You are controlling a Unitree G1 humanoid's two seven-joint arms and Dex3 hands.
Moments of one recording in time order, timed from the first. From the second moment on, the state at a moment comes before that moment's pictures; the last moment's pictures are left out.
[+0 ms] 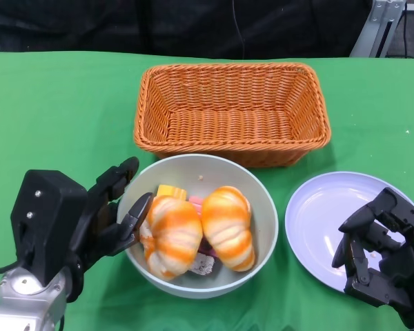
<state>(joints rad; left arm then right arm) -0.14 0.12 -0.01 0.00 -0.13 0.37 -0.30 0.17 0.05 -0.04 0.01 0.15 -0.45 0.19</state>
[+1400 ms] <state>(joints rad) -0.35 0.10 0.24 0.54 -0.40 -0.35 -0.53 0.18 0.04 -0.06 -0.01 0.13 -0.47 0.16</state>
